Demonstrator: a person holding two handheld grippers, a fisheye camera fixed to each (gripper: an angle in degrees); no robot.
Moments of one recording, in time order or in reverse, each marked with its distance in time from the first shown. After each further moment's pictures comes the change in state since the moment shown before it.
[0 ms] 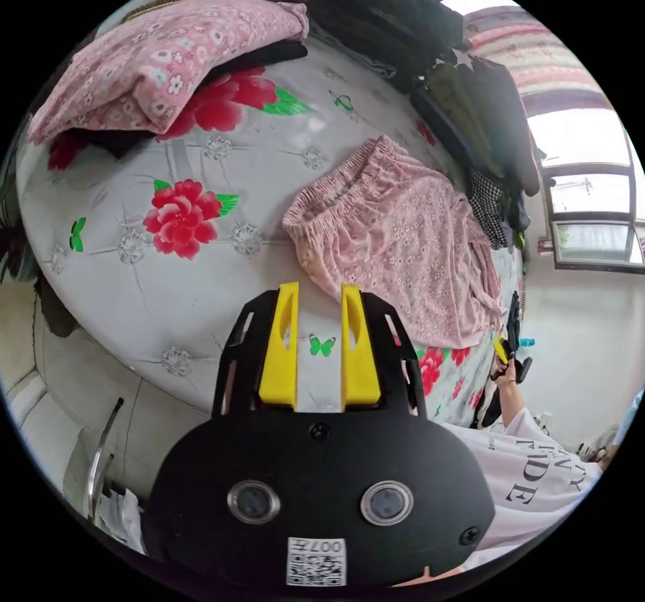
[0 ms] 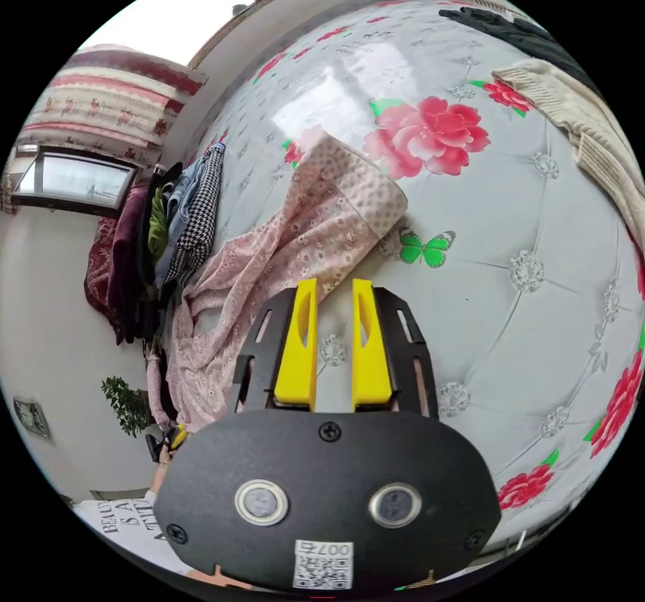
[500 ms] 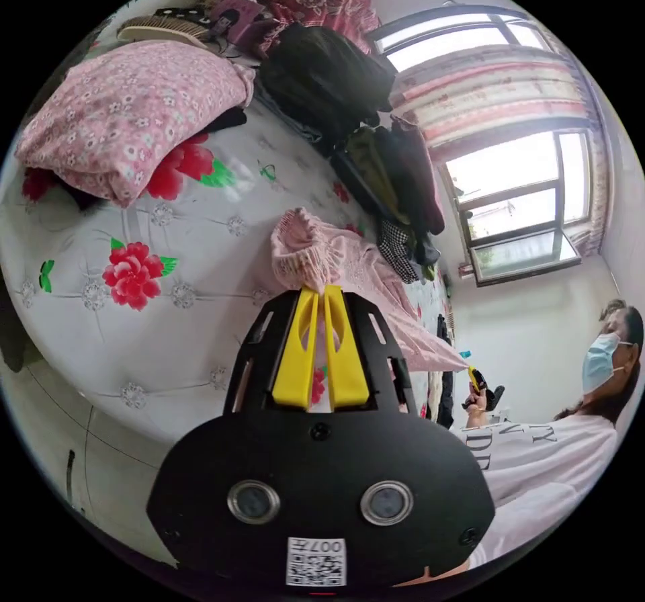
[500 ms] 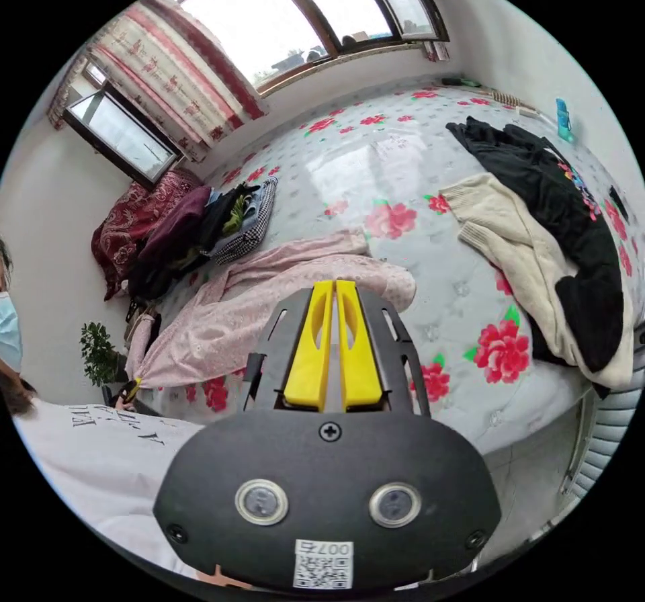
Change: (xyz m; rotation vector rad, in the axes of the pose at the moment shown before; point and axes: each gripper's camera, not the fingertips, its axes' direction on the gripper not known) left arm 0.009 0.033 -0.094 0.163 0.269 0.194; right arm -0.055 0.119 -0.222 0.198 0.111 -0.238
